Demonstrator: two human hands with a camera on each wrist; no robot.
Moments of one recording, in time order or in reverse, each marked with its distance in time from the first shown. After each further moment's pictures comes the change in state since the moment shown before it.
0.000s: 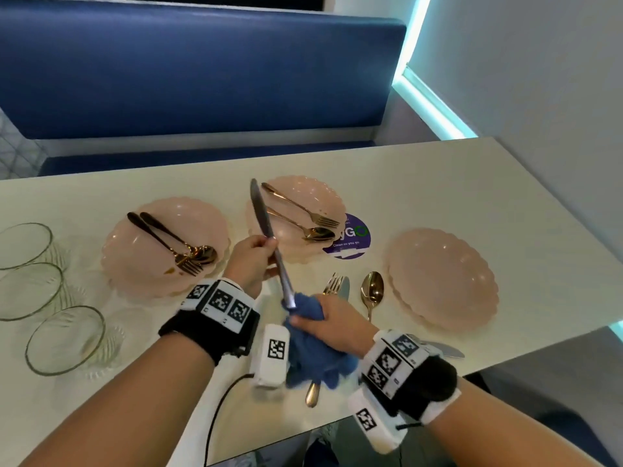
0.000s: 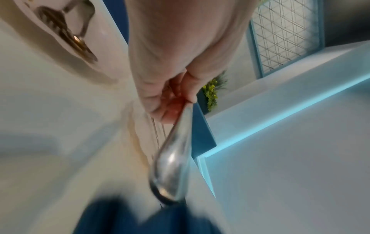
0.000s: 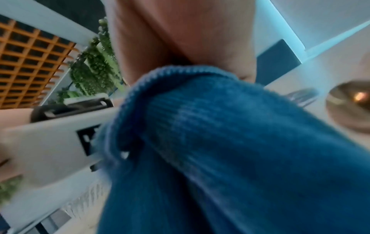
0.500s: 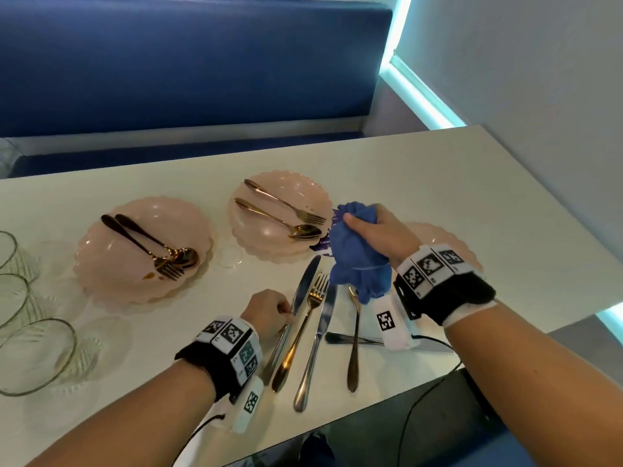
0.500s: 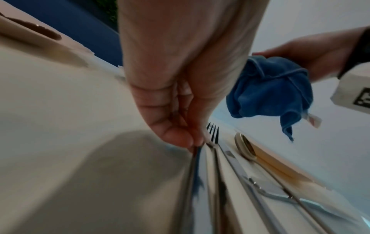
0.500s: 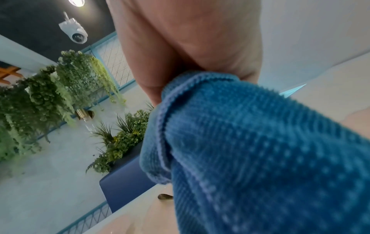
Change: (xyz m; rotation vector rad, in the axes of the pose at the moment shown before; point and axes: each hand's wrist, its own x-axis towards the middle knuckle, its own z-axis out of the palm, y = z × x) left_hand 0.002 -0.081 0.014 0.961 -0.300 0.118; right_hand 0.048 0.027 -0.122 0.327 0.388 0.095
